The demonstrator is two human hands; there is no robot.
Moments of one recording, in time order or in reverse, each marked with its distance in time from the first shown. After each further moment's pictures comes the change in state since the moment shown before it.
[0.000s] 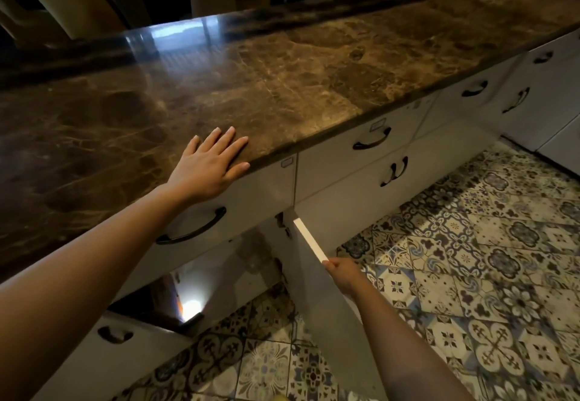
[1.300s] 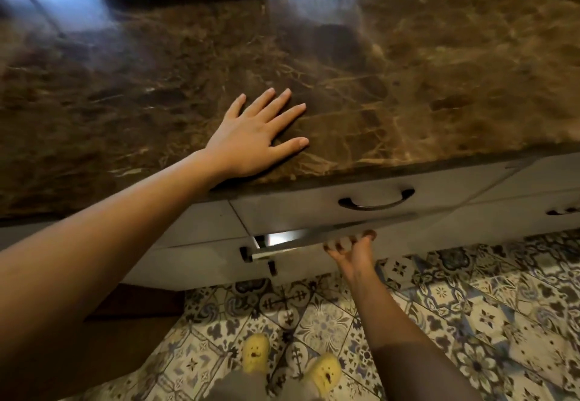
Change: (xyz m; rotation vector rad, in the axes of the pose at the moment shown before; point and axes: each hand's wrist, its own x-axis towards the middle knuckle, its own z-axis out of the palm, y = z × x) left_hand -0.146 -0.188 -0.012 -0.107 -0.077 -0.240; right_hand -0.015 -0.155 0.240 1.180 -0.119 0.288
